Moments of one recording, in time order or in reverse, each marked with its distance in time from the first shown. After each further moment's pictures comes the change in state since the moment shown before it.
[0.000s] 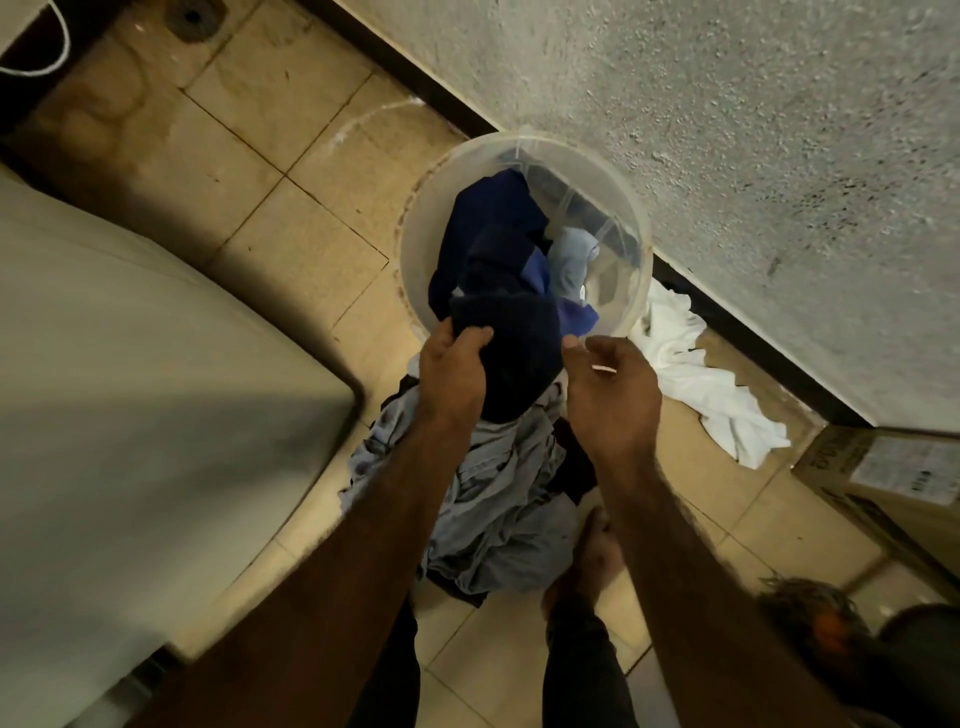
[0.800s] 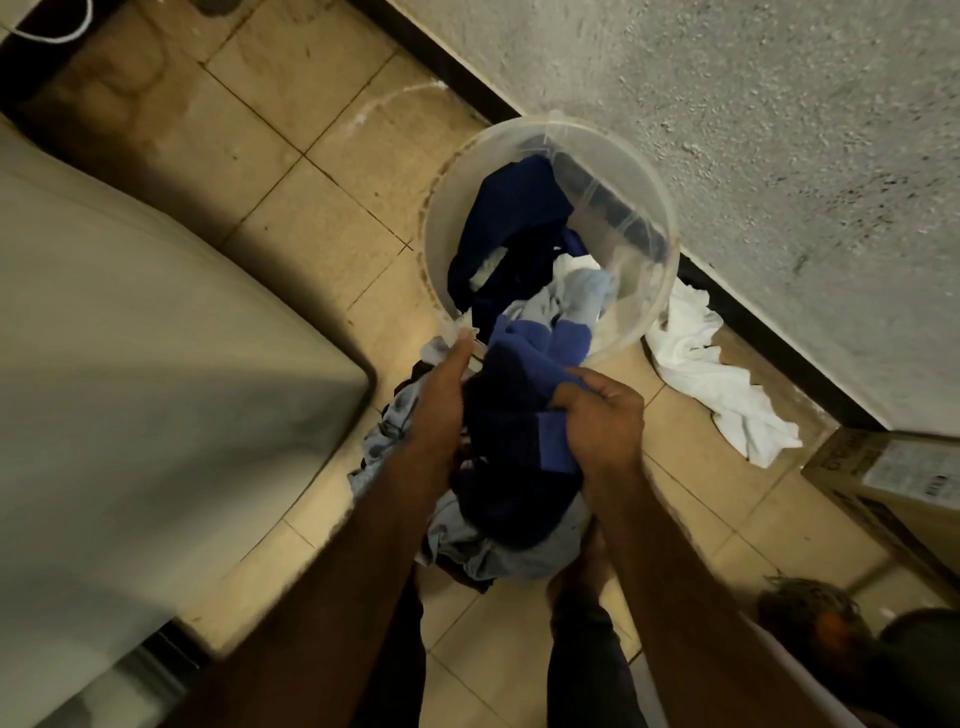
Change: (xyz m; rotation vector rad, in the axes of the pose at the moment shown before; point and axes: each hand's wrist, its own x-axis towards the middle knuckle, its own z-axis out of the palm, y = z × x) left_hand -0.012 -0.031 -0.045 -0.207 -0.217 -0.378; right_hand -0.023 0.027 0.029 0.336 -0.183 0.067
